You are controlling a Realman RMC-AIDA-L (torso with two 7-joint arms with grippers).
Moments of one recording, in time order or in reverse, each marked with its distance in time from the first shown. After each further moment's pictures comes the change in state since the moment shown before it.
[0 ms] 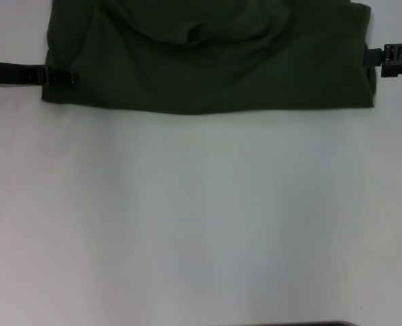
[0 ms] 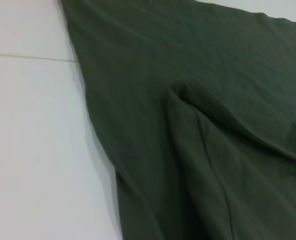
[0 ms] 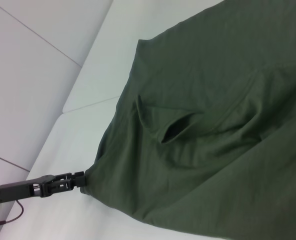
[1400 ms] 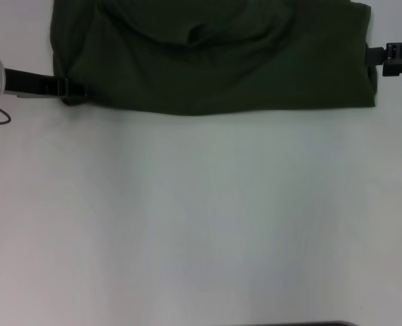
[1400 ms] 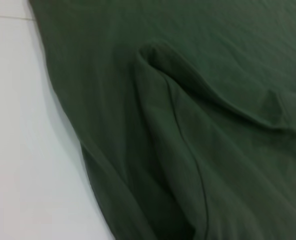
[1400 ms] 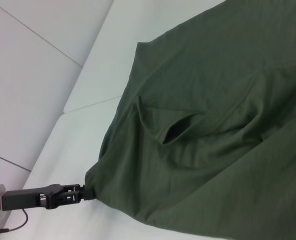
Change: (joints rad) left arm -0.024 -0.012 0.060 0.000 0.032 0.055 -0.076; right arm 0.001 -0.005 0.003 0.000 0.001 -0.008 0.003
